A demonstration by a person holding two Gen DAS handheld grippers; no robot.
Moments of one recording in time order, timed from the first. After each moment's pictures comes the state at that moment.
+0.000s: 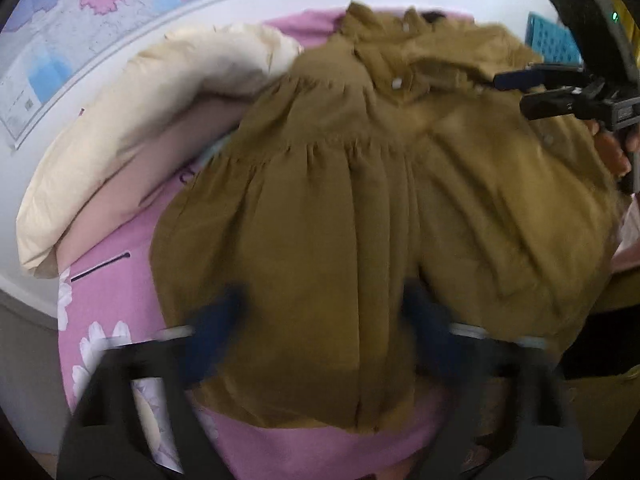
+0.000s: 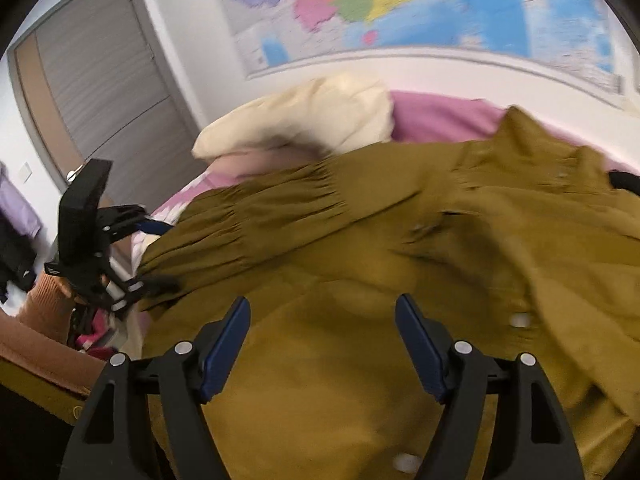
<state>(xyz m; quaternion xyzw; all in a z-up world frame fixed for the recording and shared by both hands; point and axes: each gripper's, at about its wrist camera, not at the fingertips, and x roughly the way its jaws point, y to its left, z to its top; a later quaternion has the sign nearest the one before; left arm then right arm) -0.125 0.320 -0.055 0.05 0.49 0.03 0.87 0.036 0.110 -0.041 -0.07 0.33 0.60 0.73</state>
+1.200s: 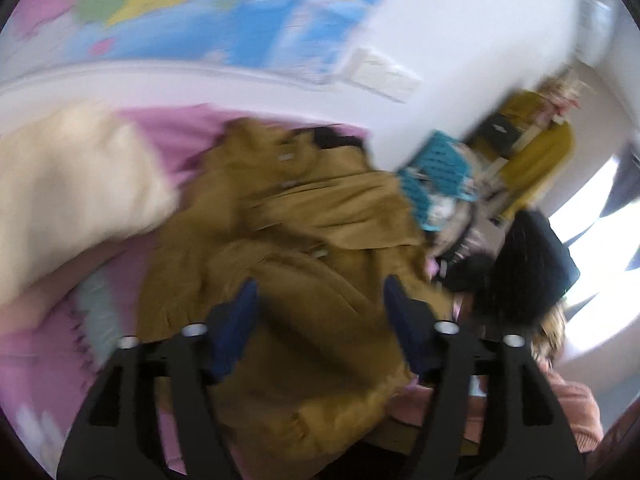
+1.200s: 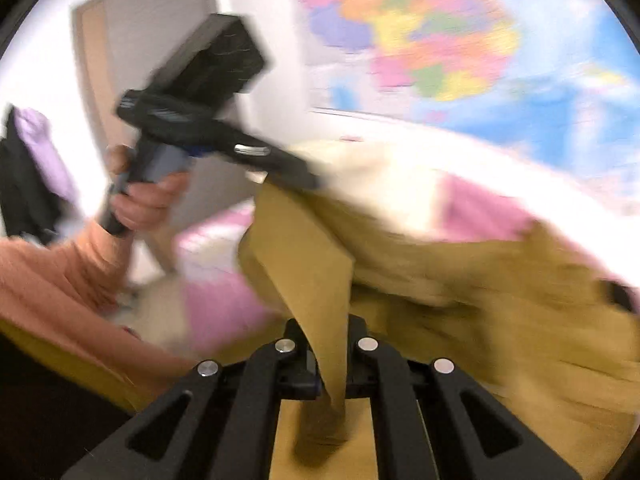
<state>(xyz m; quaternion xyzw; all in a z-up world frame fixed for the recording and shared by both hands) -0.027 0.298 0.095 -0.17 0.41 -0.19 0.87 0.015 0.049 0.057 -0.13 0.23 0.62 0.73</state>
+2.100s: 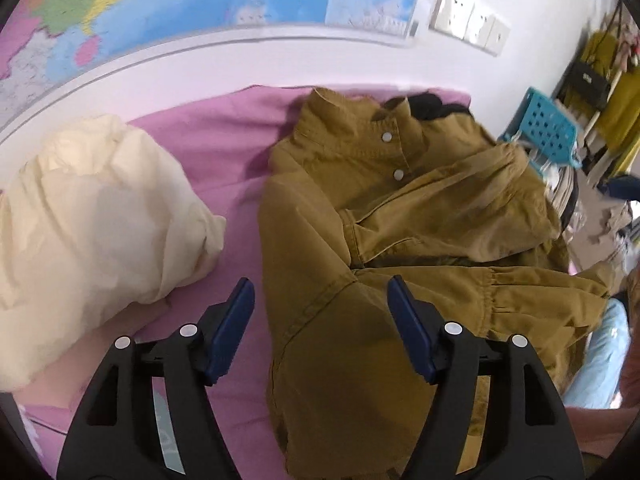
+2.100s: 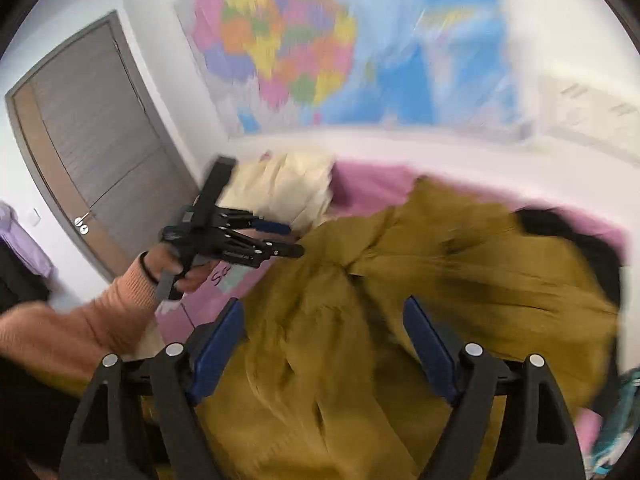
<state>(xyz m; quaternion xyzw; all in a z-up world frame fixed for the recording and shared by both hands) 0.065 0.293 0.002 -0.05 0.45 -0.03 0.89 0.103 0.001 0.045 -0.03 0.33 0.58 0.74</state>
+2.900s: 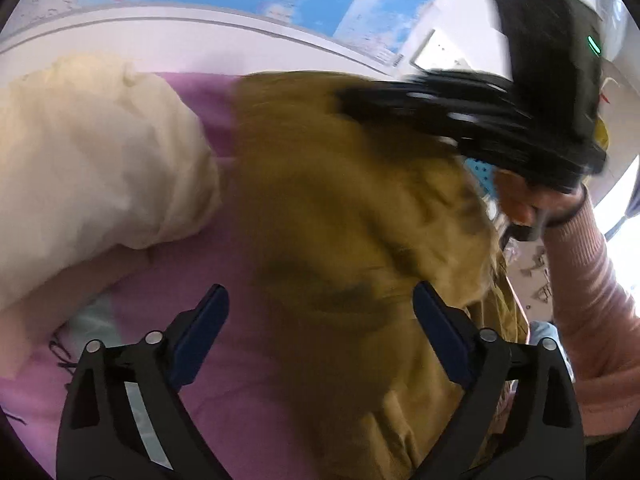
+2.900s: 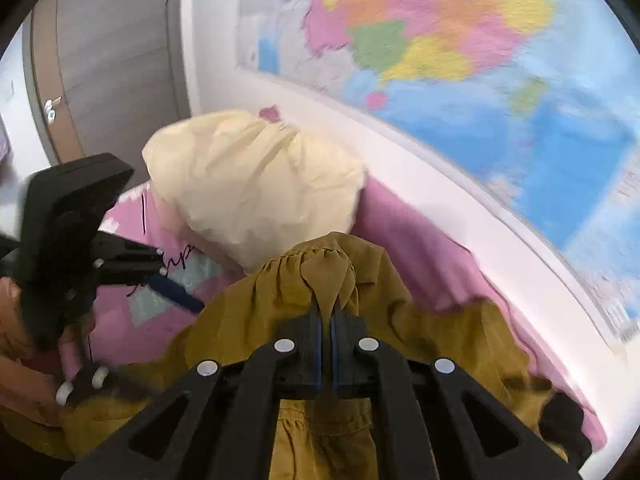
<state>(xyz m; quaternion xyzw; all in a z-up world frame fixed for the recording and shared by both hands) 0.032 0.339 -0.022 -0.16 0.42 -0.13 0.89 0.126 0.247 0.043 -0.25 0.26 0.58 0.73</state>
